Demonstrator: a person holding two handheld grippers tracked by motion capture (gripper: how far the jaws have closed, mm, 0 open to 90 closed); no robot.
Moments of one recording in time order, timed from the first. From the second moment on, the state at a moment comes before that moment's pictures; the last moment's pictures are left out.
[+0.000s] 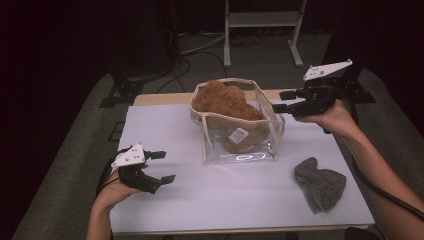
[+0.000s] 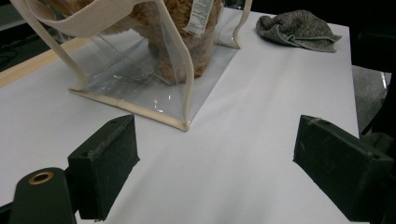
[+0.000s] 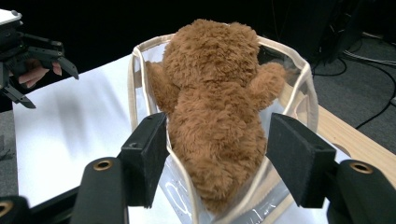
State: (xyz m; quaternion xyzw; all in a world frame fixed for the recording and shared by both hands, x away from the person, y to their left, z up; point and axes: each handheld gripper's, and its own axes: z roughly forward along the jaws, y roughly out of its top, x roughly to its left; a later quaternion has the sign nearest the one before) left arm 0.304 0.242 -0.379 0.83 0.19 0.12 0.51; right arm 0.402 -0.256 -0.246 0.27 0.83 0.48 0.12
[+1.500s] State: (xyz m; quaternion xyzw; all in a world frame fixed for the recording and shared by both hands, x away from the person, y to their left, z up) left arm 0.301 0.238 -0.379 0.83 0.19 0.12 0.51; right arm 0.351 -0.317 -0.306 0.33 0.81 0.47 0.11
